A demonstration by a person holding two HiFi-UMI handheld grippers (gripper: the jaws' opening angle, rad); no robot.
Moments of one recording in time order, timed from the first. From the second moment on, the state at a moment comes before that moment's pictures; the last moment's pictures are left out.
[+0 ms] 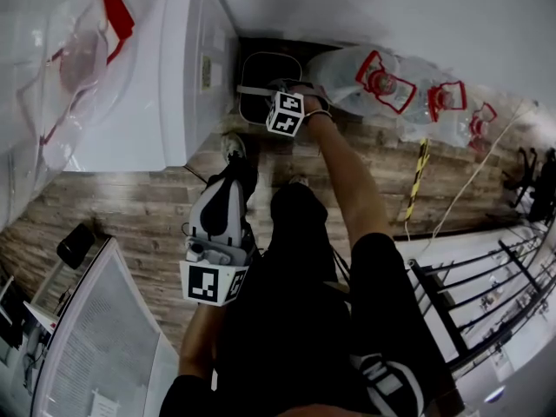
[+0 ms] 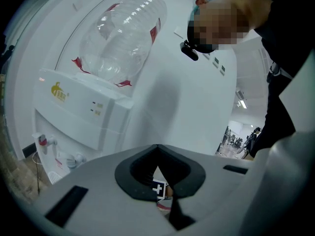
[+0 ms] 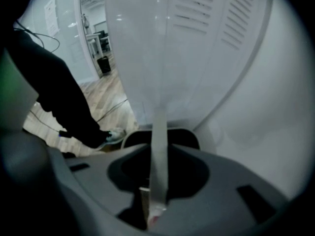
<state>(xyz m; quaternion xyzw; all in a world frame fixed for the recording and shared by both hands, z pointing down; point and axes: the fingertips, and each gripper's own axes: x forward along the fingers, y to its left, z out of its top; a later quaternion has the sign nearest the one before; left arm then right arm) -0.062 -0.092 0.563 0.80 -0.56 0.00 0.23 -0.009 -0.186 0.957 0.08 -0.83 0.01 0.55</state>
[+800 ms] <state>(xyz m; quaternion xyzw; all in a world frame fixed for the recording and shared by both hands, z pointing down) -0.062 -0.104 0.586 0.80 -0.55 0.00 0.22 -0.029 -0.212 0.997 0.07 -0.84 0.00 0.54</state>
